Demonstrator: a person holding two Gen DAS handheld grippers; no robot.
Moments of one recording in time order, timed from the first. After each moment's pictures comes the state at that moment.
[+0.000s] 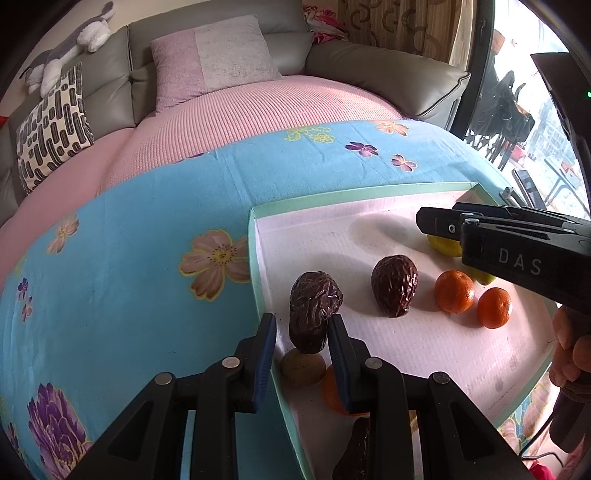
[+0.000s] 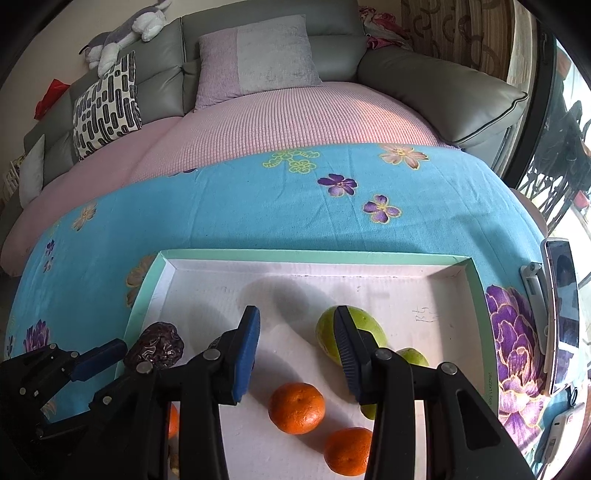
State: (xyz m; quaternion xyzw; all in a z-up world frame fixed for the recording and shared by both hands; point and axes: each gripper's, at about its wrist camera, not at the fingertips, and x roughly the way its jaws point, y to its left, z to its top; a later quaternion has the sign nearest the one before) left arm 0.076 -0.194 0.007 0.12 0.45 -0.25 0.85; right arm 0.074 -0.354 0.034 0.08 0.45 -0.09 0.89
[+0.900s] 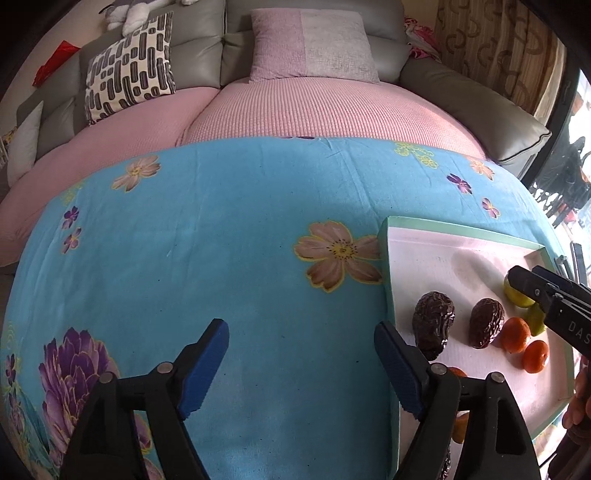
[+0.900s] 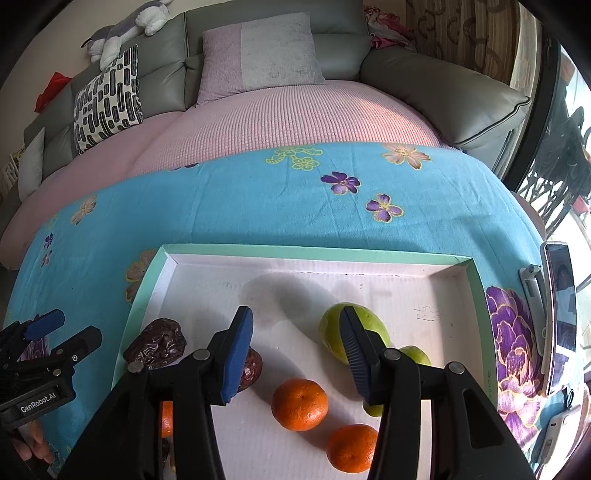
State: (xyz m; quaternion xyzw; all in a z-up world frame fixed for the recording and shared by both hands) left arm 0.108 -0.120 0.007 0.03 0.48 -0.12 0.87; right arm 0.074 -0.349 0.035 0.07 0.45 -0.10 0.88
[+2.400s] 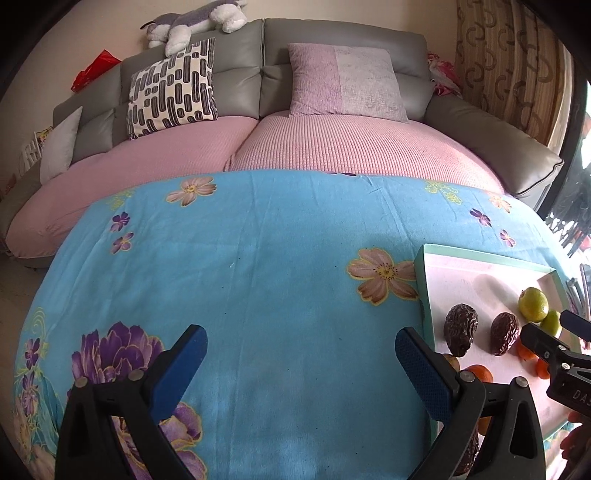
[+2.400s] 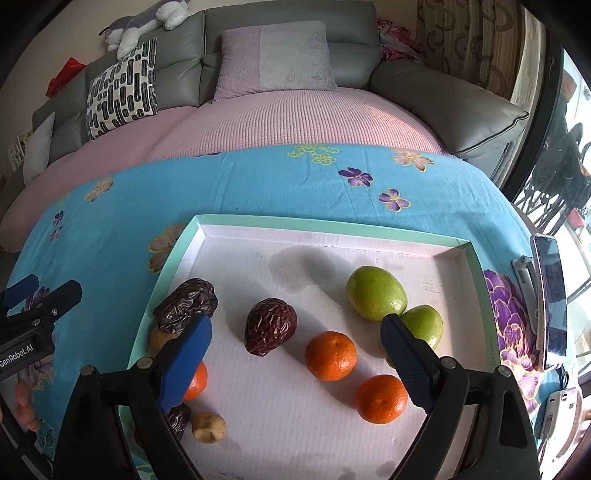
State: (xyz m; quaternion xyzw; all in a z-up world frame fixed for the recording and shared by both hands) left arm 0.077 -0.081 0.027 0.02 0.41 -0.07 0.91; right arm 0.040 -0.311 0.036 0.04 0.44 -0.09 0.89
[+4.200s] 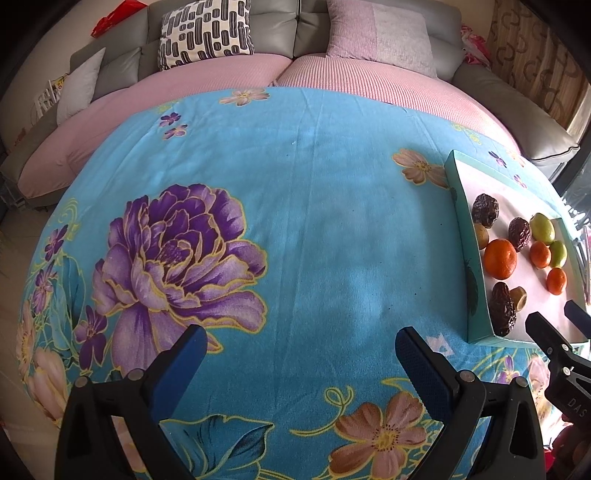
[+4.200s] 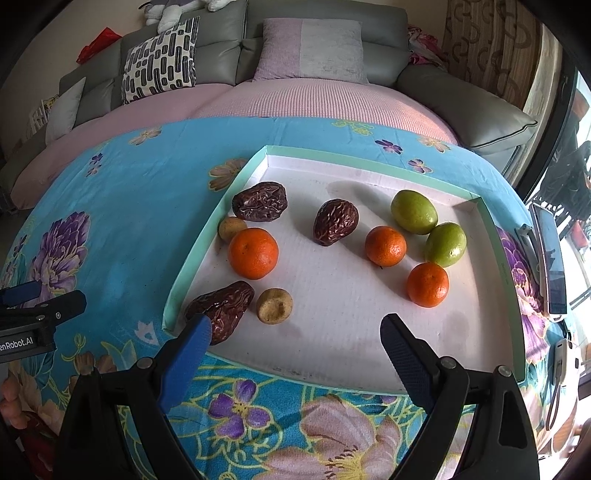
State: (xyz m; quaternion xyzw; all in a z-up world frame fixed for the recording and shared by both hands) left arm -0.005 -0.017 -0.008 -0.01 0.51 -0.04 0.86; right arm -0.034 -0.248 0.018 0.00 0.46 -0.06 0.89
